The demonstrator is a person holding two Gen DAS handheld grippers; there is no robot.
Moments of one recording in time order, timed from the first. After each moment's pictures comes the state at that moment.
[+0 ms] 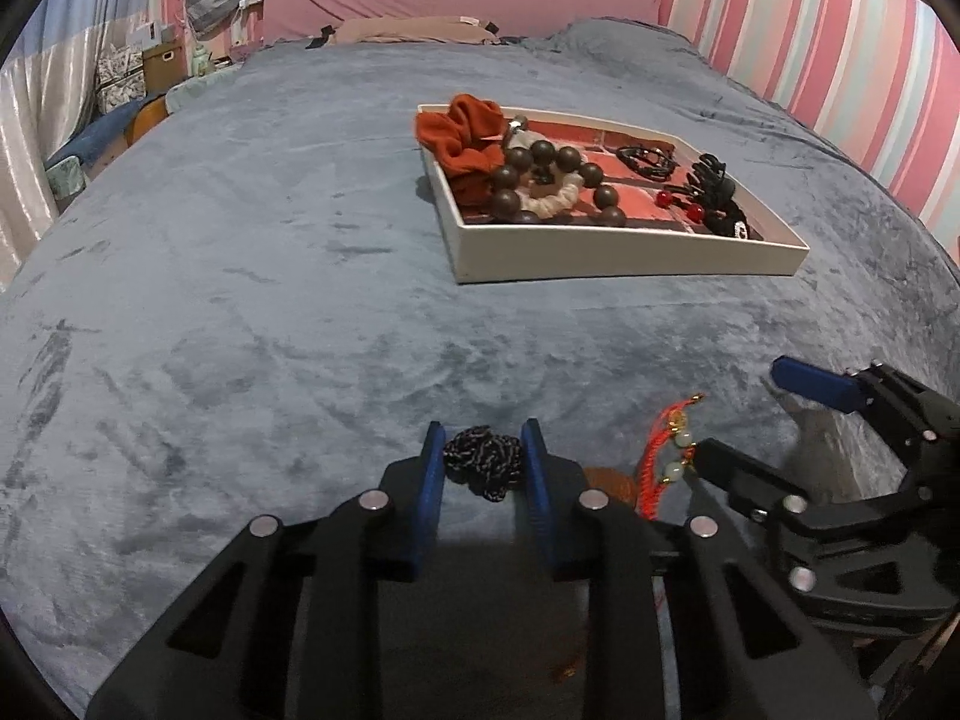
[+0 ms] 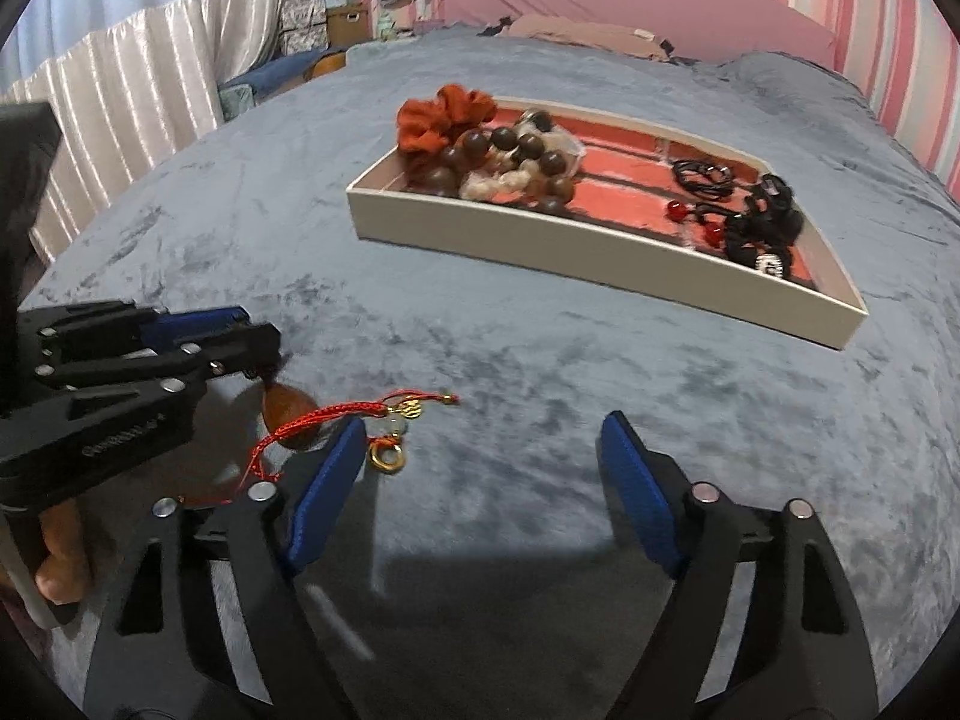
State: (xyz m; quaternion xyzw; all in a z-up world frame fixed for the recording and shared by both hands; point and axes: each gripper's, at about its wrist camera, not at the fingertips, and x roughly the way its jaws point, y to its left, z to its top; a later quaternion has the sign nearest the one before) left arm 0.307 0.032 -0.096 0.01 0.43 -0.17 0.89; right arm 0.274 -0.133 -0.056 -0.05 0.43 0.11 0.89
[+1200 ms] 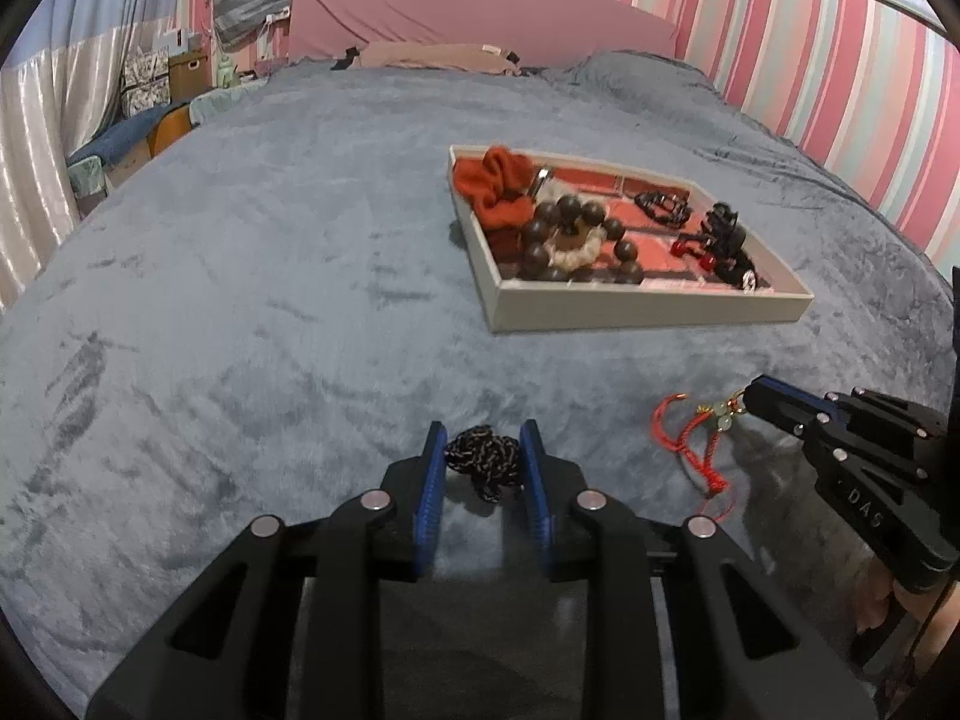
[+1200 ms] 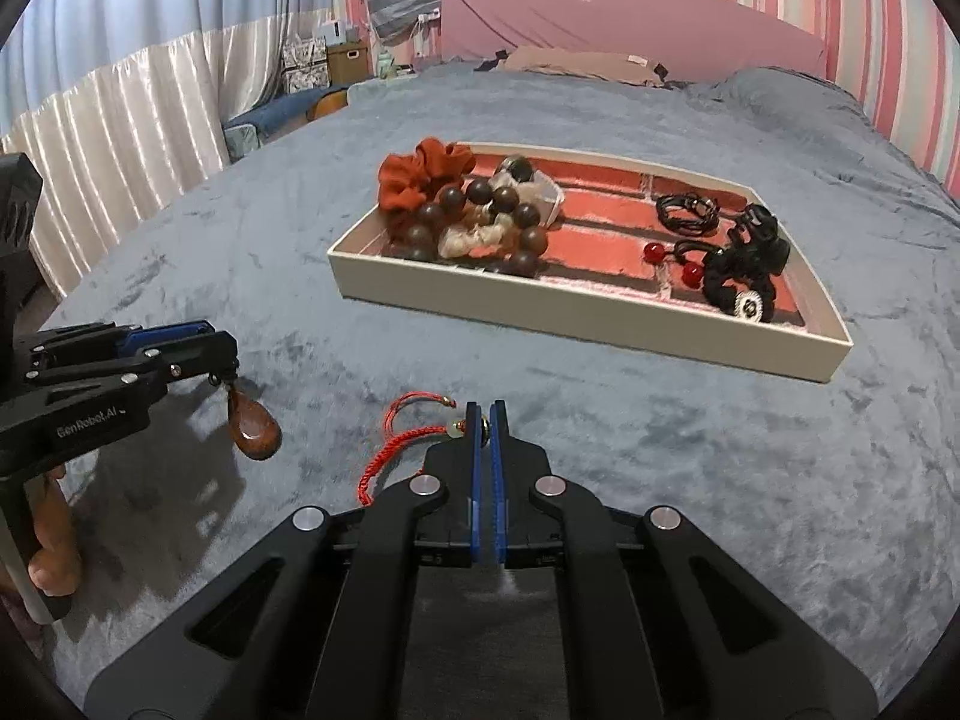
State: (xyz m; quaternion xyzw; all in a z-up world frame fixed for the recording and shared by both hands) left arm 0.304 0.044 -0.070 0.00 0.40 -0.15 0.91; right arm 0.280 -0.157 -0.036 -0.03 0.39 0.12 0.91
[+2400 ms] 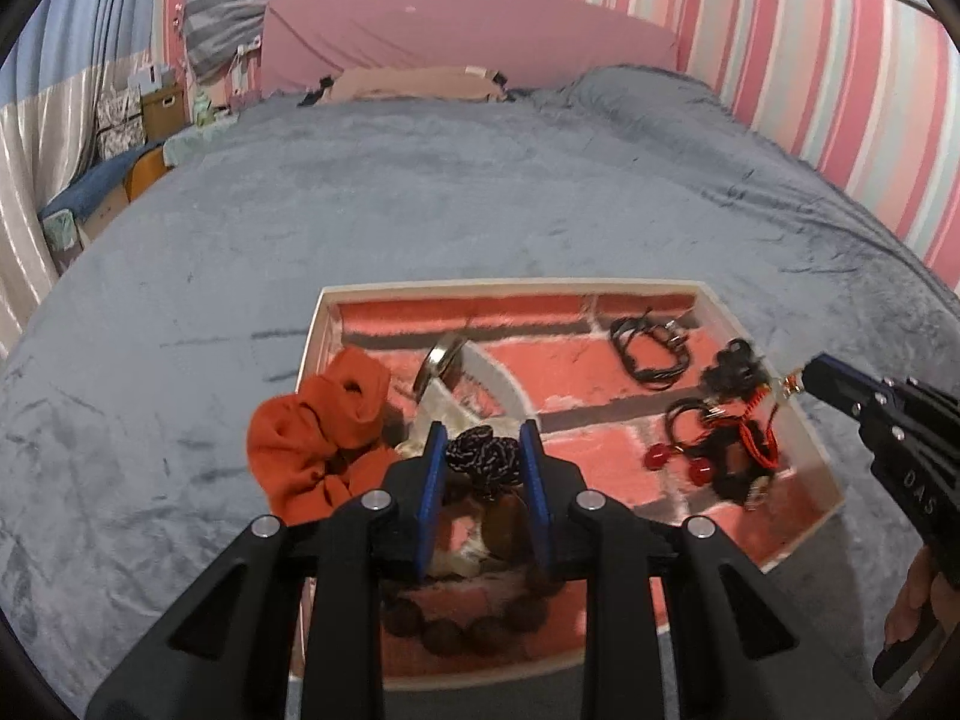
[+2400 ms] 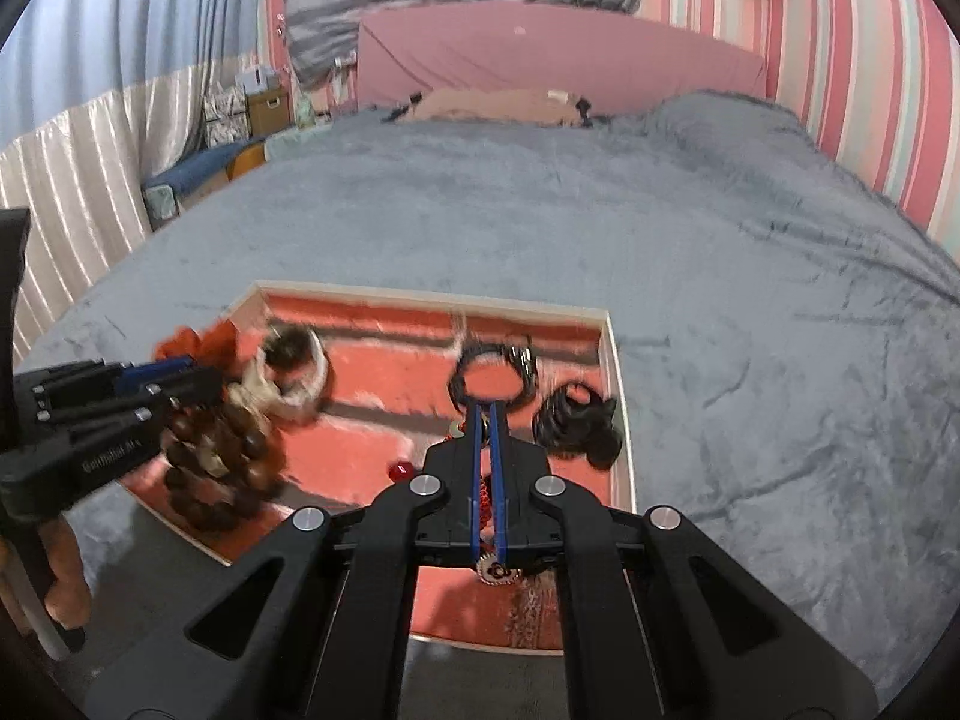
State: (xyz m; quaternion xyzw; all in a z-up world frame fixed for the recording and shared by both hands) left arm 0.464 -0.081 -0.049 0.01 0.39 -0.14 0.91; right arm 0.421 -0.279 0.007 -0.02 0.36 0.04 0.93
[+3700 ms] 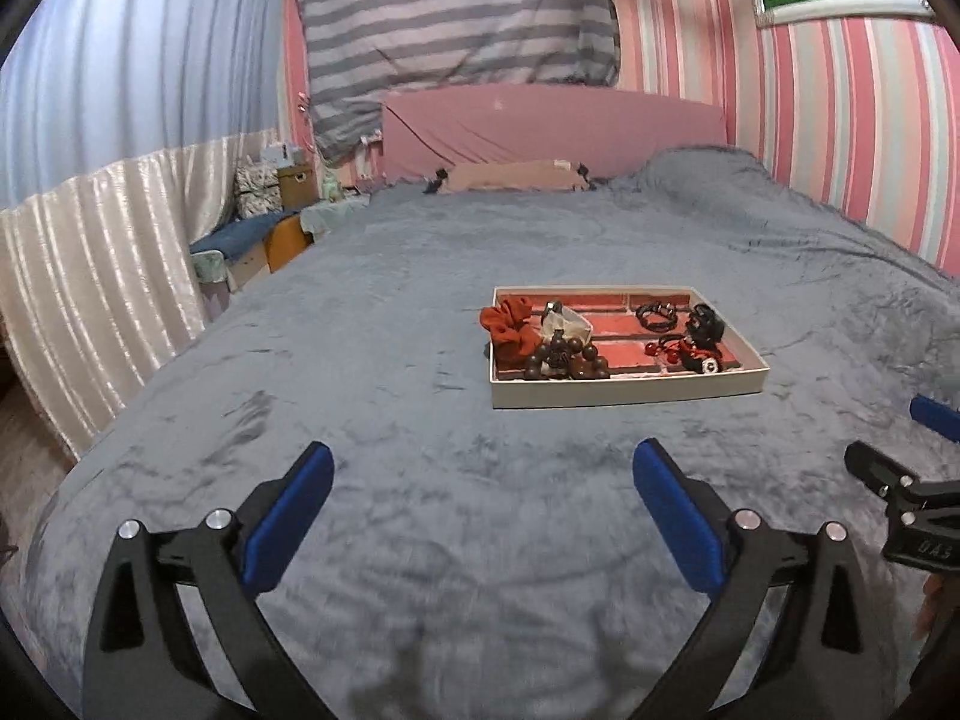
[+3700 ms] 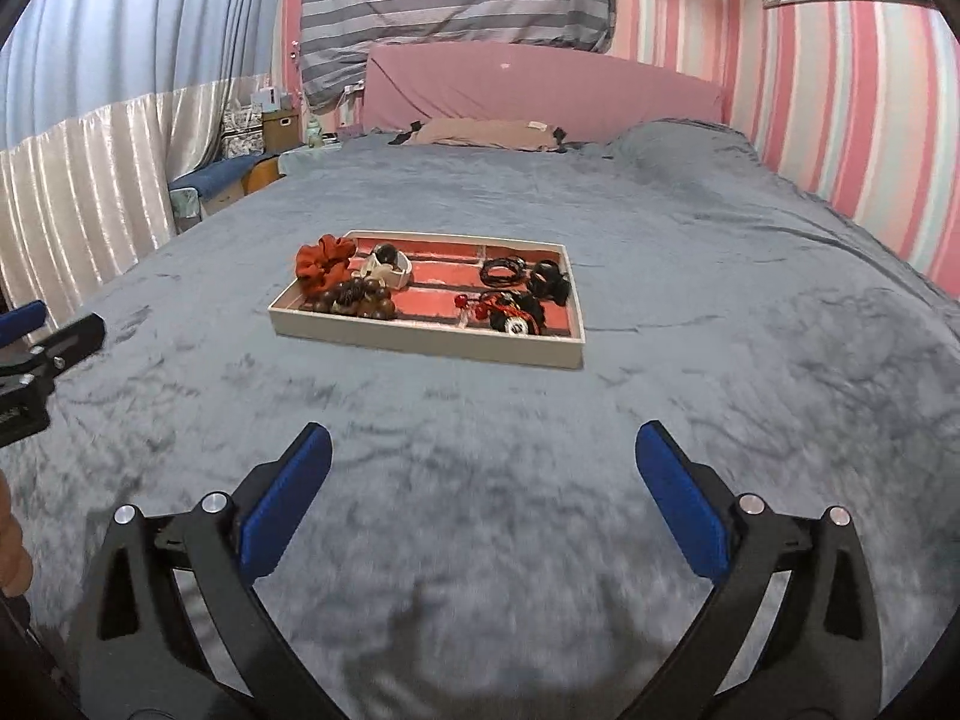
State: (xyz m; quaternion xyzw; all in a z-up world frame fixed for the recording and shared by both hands) left arm 0.148 -0.012 0.033 0.03 0.26 -0.01 0.96; right arm 0.139 -0.248 0.060 -0.03 0.32 0.01 0.95
